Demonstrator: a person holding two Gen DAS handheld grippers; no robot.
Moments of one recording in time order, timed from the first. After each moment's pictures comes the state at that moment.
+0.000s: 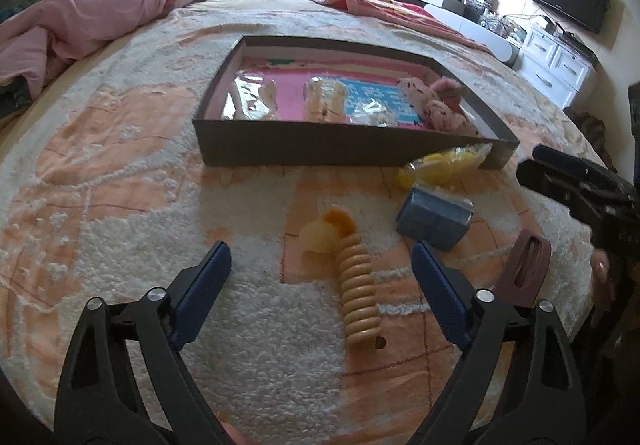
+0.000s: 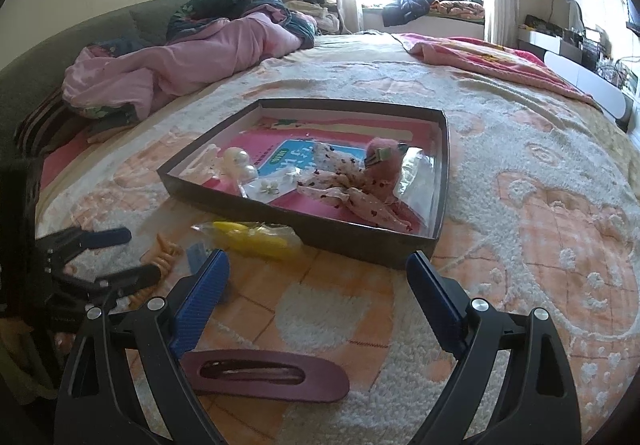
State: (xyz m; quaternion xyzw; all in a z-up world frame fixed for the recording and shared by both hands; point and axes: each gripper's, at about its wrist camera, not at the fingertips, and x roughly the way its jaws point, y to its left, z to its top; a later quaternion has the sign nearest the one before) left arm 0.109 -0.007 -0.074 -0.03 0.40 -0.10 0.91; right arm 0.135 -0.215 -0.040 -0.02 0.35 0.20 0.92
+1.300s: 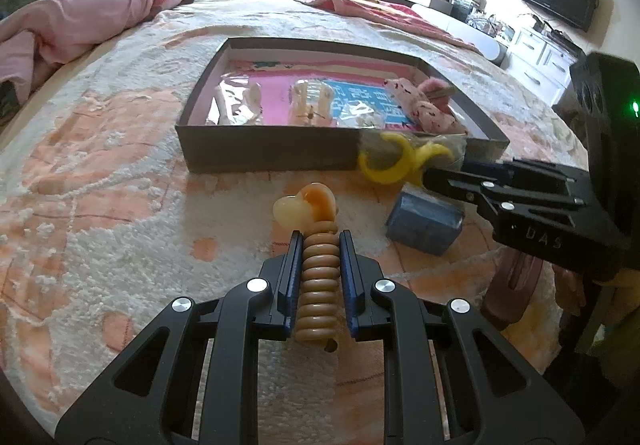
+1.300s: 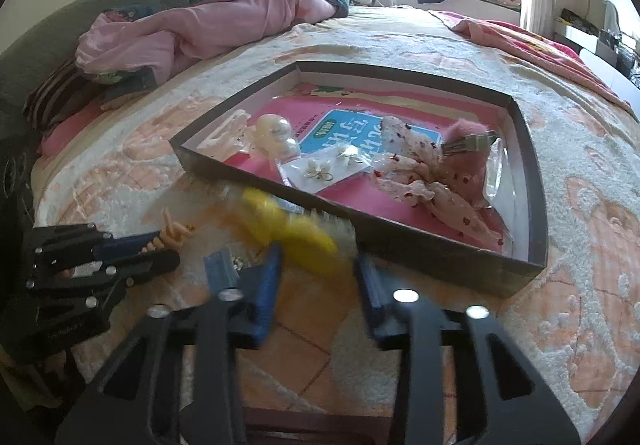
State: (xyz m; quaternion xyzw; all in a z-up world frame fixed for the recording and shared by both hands) left arm 0.111 -0.008 -0.069 -0.03 0.40 -0.12 0.91; right arm 0.161 -0.164 -0.065 -0.05 0.39 0.25 0.88
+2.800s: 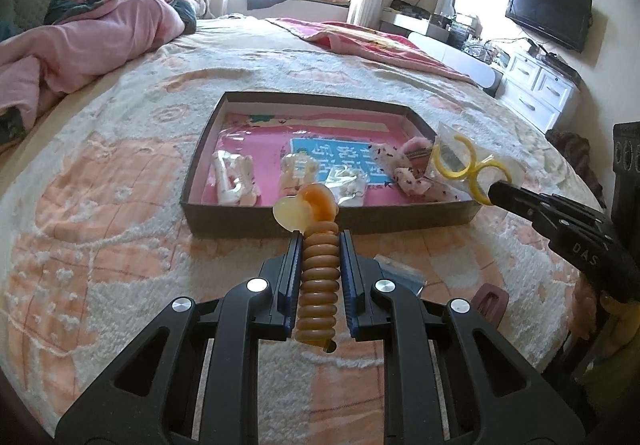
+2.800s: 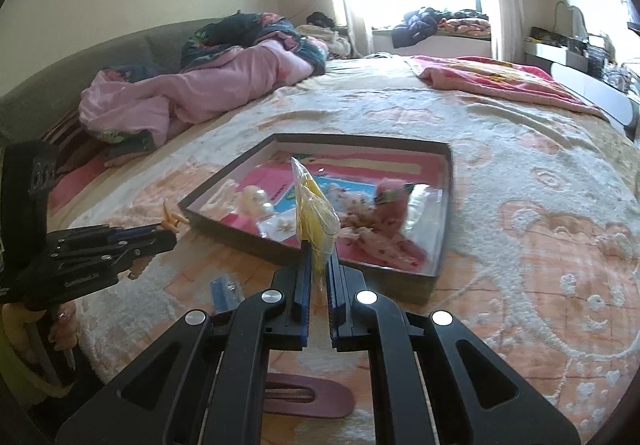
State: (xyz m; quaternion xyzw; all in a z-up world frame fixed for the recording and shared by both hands) left arm 0.117 -0.013 -0.028 -0.04 0.35 -0.12 0.93; right arm 0.131 -0.226 -0.016 0.01 0.30 0.22 0.93
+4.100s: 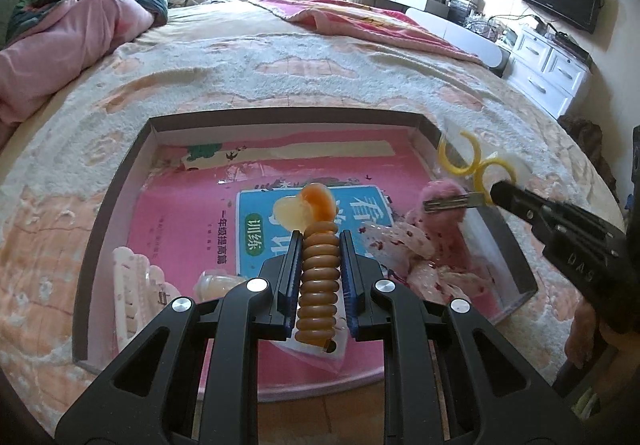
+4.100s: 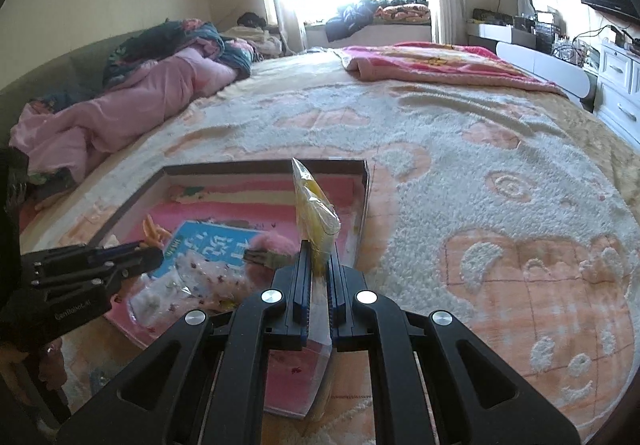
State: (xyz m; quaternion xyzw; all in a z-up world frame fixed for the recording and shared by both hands) left arm 0.244 -0.072 -0.046 -0.02 0.39 -0.13 0.91; right arm 0.240 -0.260 -0.040 0.03 0.33 0.11 0.94
